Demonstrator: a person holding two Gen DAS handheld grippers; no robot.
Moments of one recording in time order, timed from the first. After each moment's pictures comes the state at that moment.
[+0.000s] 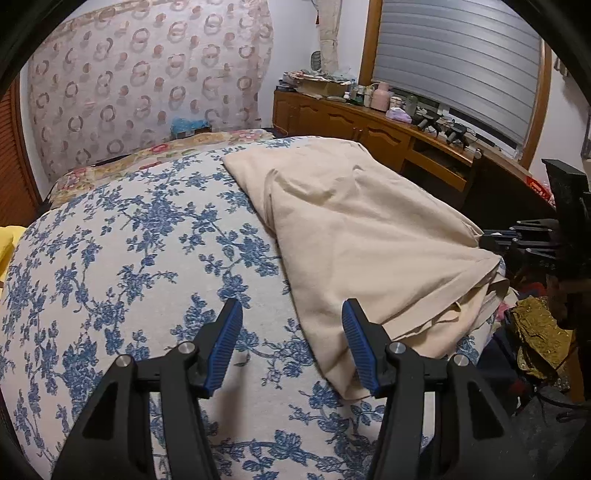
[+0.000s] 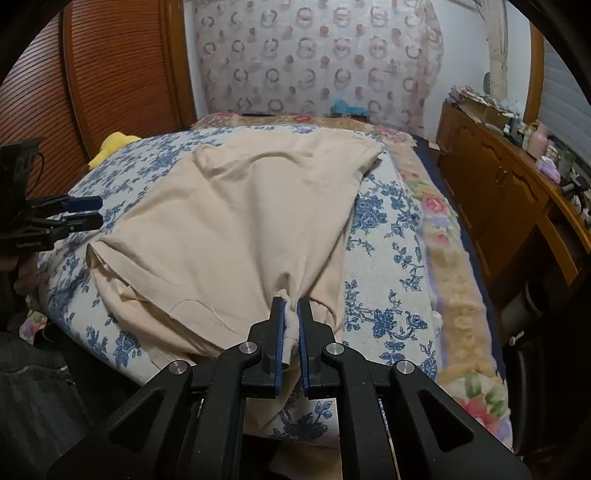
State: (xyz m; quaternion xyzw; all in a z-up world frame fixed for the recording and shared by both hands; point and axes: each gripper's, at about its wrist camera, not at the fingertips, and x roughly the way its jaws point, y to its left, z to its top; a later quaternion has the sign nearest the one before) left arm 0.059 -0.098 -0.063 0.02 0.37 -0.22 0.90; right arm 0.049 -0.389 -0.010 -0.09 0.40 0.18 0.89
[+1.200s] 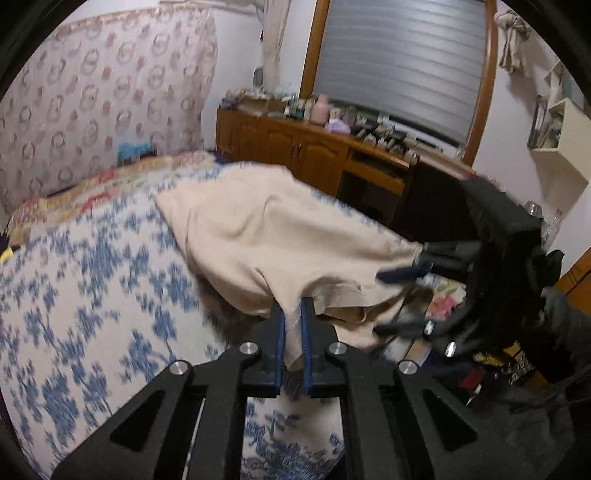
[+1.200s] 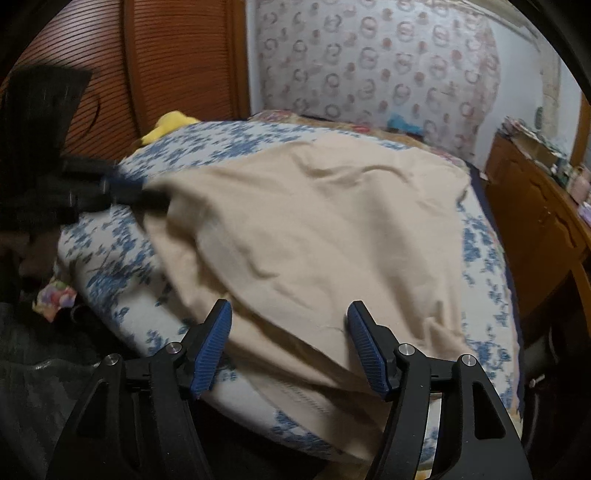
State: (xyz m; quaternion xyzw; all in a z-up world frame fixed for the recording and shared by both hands) left arm 0.026 -0.127 -0.013 0.02 0.32 -0.33 0.88; right arm 0.030 -0.309 -0.022 -0.13 0.39 0.29 0.87
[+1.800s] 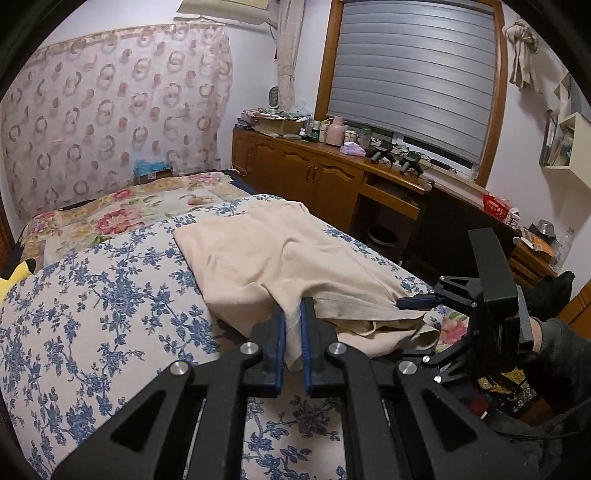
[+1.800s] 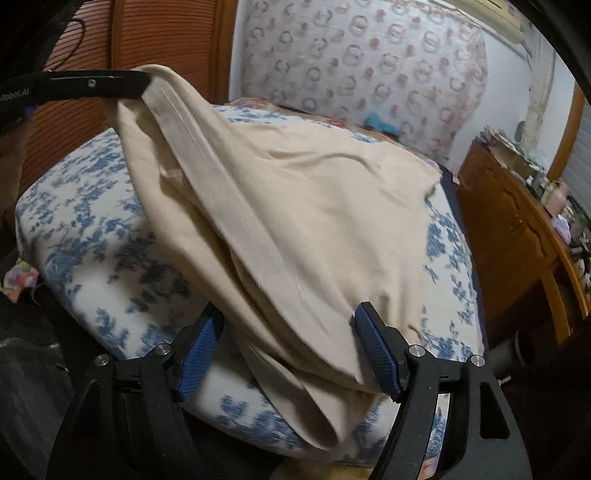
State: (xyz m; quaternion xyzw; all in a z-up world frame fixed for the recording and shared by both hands) left arm 0.048 -0.124 0.009 0.01 0.30 -0.30 0.91; right arm 0.039 -0.326 -0.034 -0.18 0.39 0.22 0.88
